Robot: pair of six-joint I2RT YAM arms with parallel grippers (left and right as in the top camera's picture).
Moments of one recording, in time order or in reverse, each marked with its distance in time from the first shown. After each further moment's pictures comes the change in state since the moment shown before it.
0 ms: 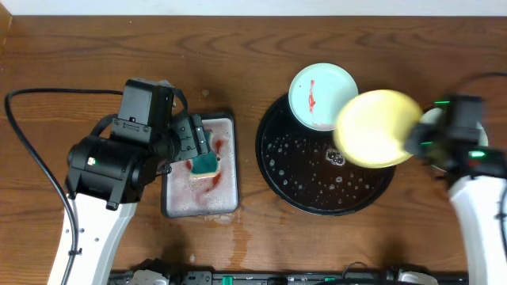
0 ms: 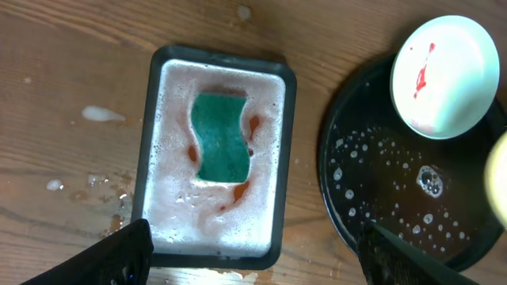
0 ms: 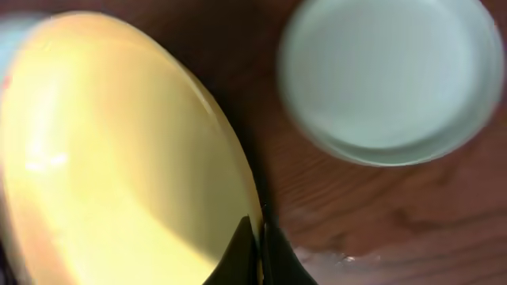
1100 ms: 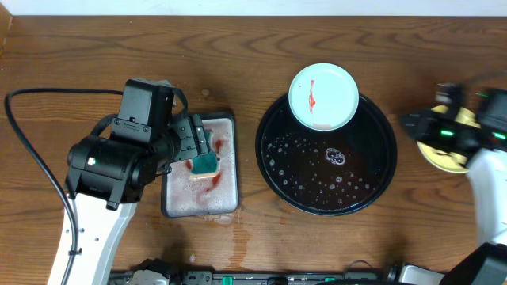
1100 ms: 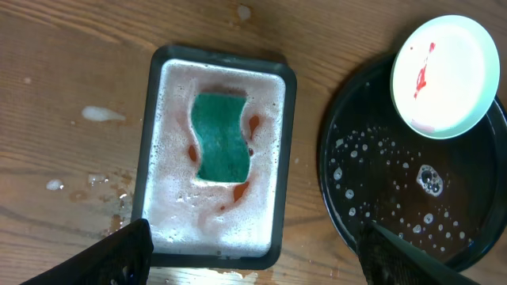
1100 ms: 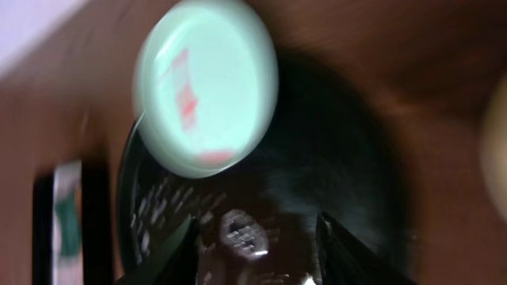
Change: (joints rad) left arm 0.000 0.000 0.000 0.000 0.000 0.000; right arm -0.060 0.199 0.008 0.172 -0.571 -0.240
